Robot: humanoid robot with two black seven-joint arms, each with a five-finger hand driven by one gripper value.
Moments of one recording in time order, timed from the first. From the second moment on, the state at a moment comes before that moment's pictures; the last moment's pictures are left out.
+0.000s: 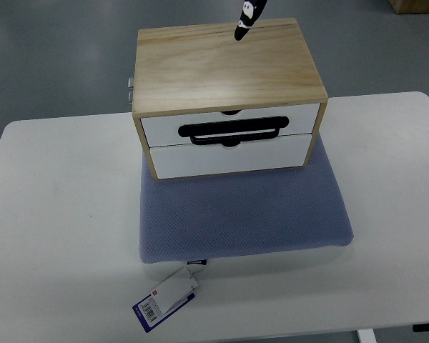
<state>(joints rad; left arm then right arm) -0.03 0.00 -0.08 -0.23 0.00 -0.03 0.10 2.00 -0.34 -0.21 1.00 -0.56 0.61 -0.30</state>
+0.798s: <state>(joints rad) -0.03 0.00 -0.08 -0.22 0.00 -0.03 0.10 2.01 -0.36 -0.30 1.31 -0.29 0.54 -0.45</state>
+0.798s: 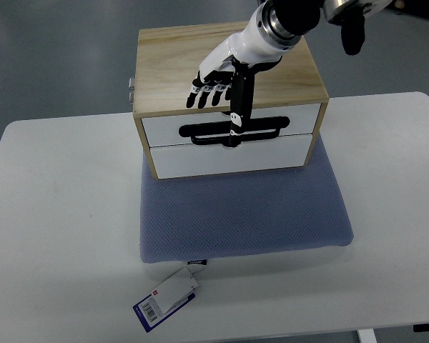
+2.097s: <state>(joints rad) -0.03 0.00 -0.08 -0.22 0.00 -0.03 0.10 1.87 -0.34 -0.41 1.31 -0.34 0.42 -0.46</state>
